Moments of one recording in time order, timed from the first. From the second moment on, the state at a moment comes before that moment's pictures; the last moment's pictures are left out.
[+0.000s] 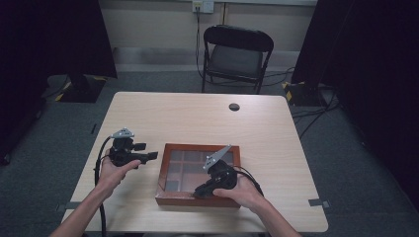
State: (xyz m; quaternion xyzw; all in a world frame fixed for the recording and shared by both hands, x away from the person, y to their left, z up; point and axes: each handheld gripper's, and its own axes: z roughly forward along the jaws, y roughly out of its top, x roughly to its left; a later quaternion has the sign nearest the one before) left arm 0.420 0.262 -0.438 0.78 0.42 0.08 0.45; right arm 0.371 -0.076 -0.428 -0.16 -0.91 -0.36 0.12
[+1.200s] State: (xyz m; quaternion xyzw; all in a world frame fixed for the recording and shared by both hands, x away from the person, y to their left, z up) left arm 0.434 0.282 -0.457 0.79 0.47 0.09 0.39; right arm 0.409 -0.231 -0.443 -0.51 -0.78 -0.35 -0.12
